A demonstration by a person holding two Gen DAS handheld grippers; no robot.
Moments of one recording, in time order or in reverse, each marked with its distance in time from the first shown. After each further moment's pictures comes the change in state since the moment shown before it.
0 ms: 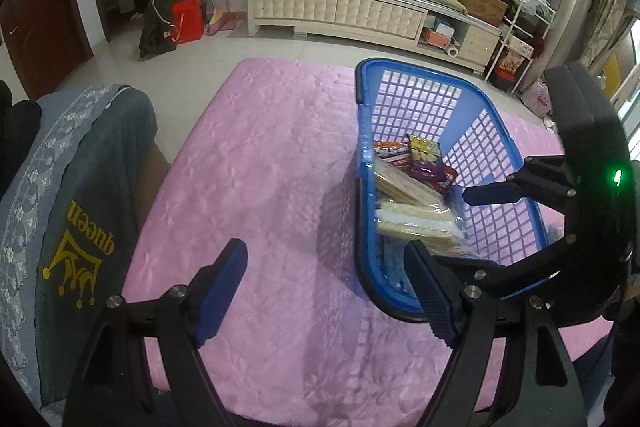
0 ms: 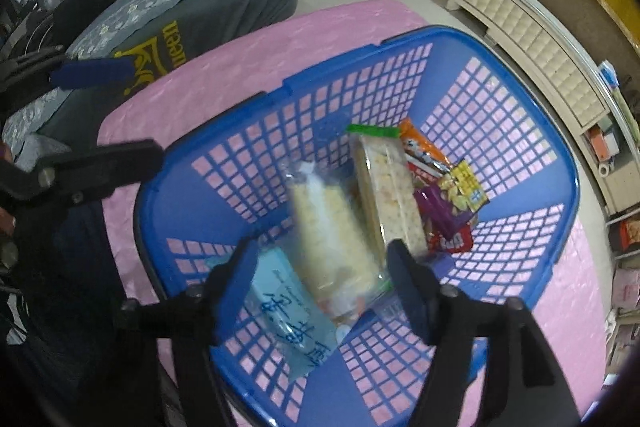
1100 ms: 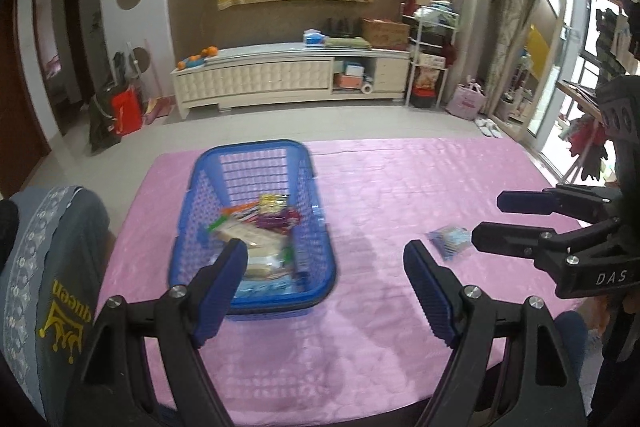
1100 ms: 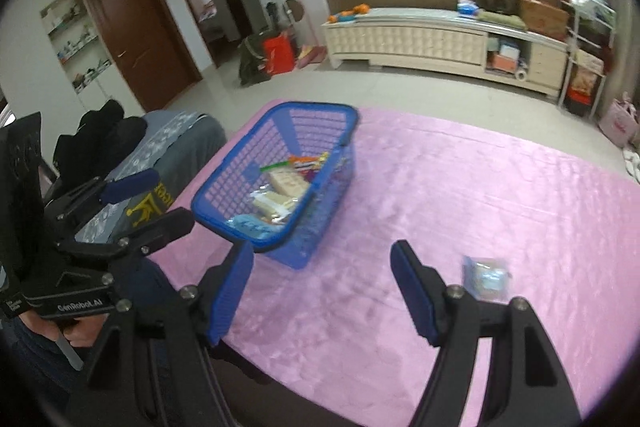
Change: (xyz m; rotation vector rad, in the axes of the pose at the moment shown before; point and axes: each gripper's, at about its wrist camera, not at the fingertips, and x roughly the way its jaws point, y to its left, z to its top) left arm -0.093 -0.170 -0.019 0.245 -0.221 -0.139; right arm -0.191 -0.054 -0.178 0.530 -0.408 -0.064
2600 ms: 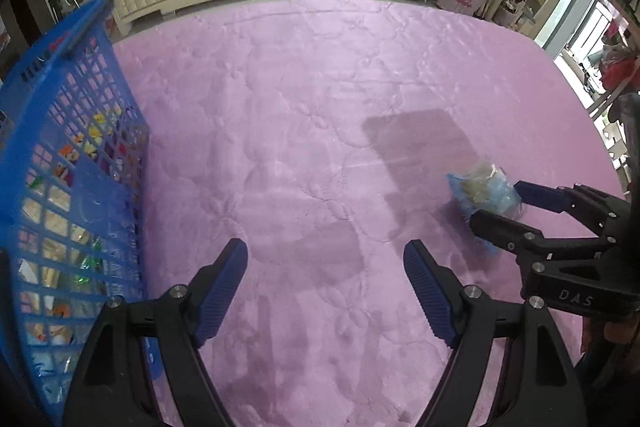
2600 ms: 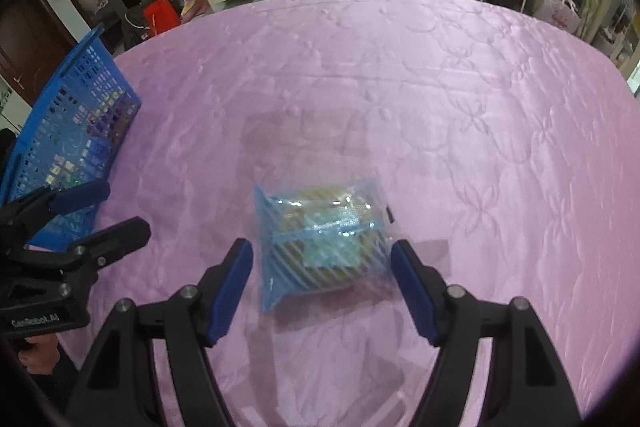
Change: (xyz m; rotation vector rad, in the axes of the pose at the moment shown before) left arm 0.262 -0.082 -0.028 0.022 0.403 -0.073; right arm 0.138 -0.191 -0.065 0.226 0.223 -0.230
